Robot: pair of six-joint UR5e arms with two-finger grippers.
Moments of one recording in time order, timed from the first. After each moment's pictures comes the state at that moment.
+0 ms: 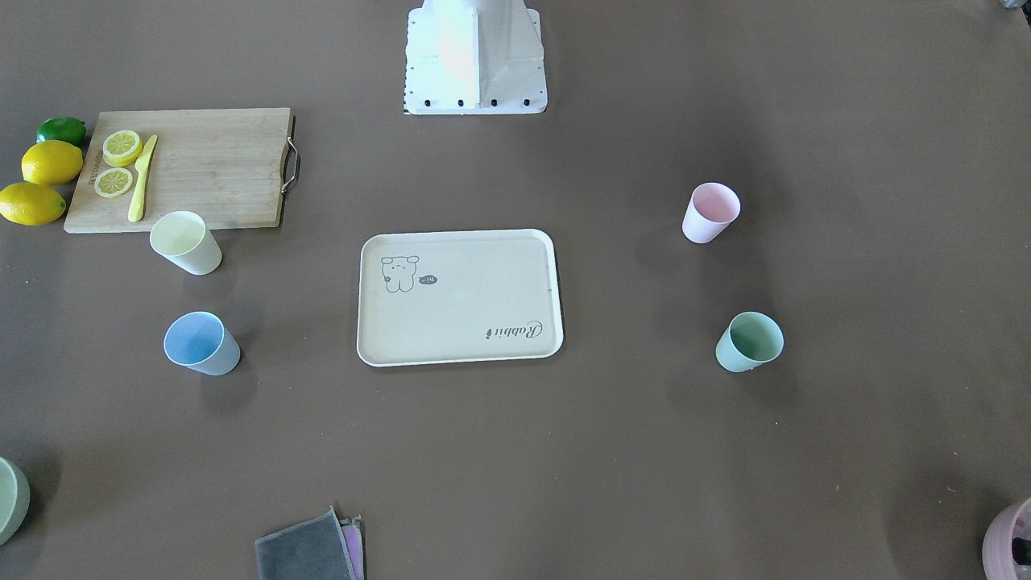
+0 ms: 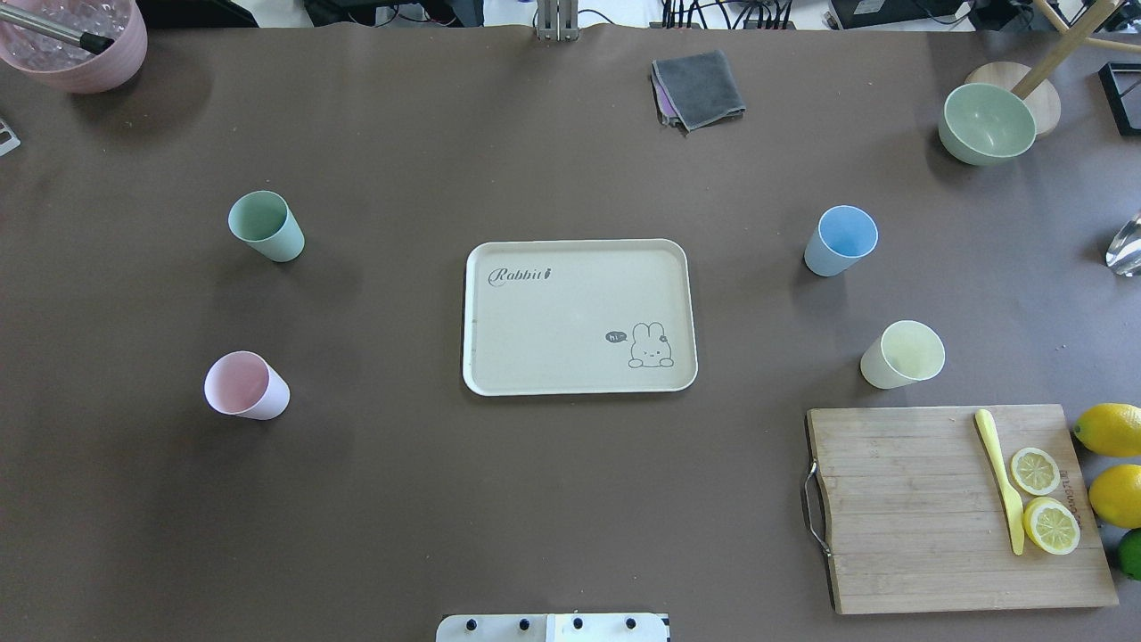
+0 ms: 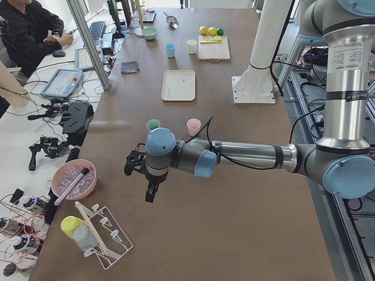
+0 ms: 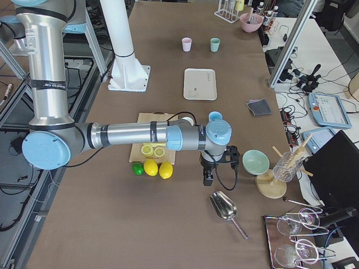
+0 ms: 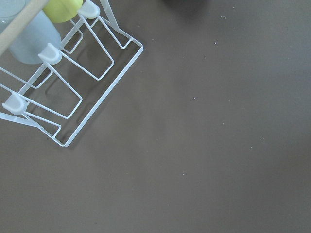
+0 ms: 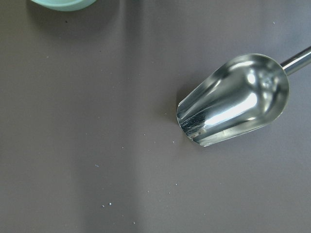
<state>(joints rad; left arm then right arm) -1.56 -1.52 -1.66 -1.82 -2.32 -0.05 1.50 -1.55 1.65 -1.63 2.34 0.05</state>
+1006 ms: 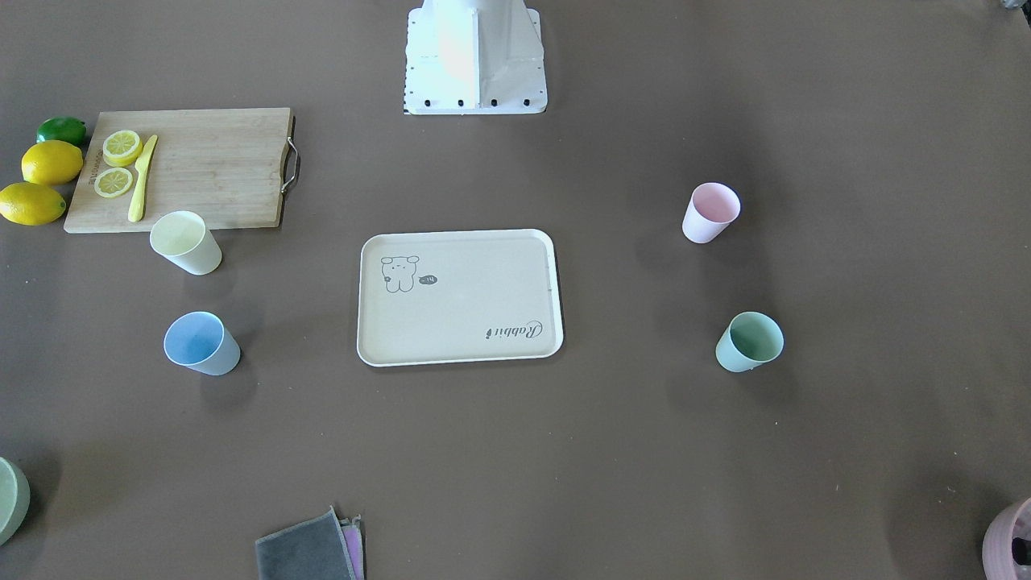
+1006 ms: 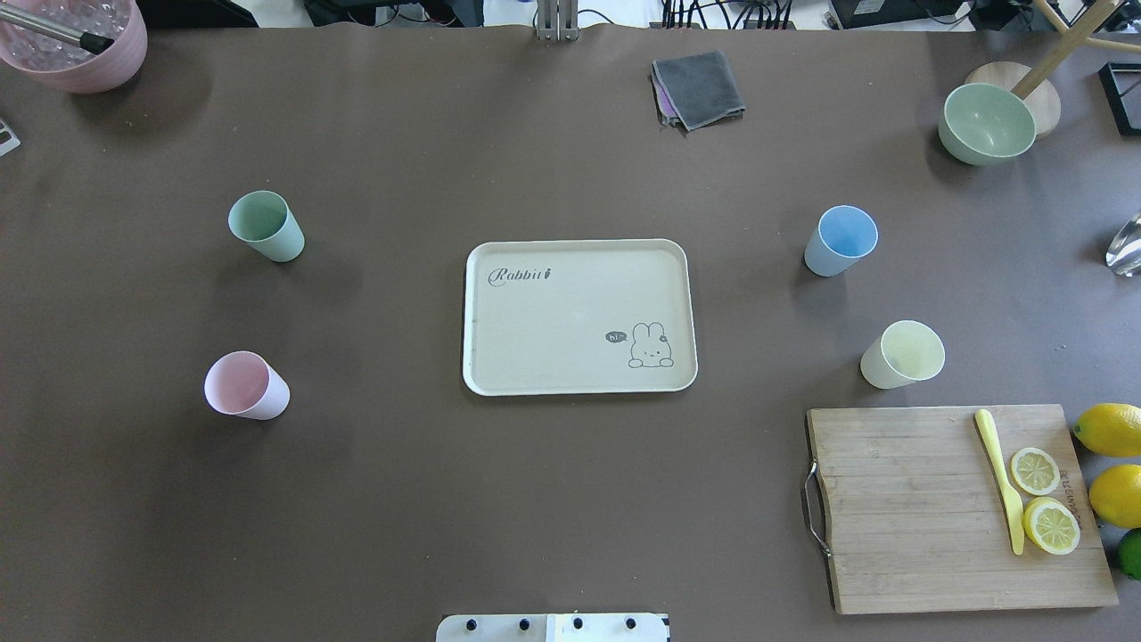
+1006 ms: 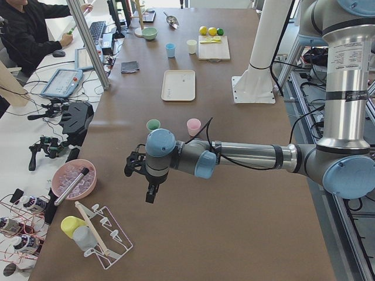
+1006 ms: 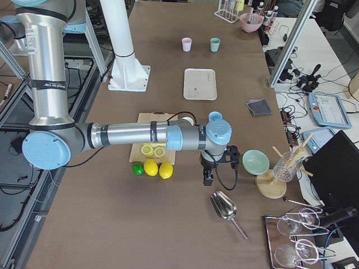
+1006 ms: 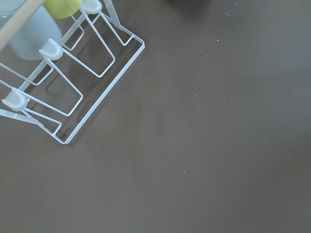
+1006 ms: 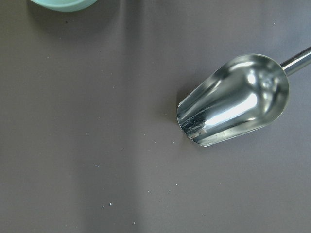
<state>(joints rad) -1.56 -1.52 -1.66 -1.82 -2.32 -0.06 1.50 -1.55 1.65 -1.63 2.34 0.05</state>
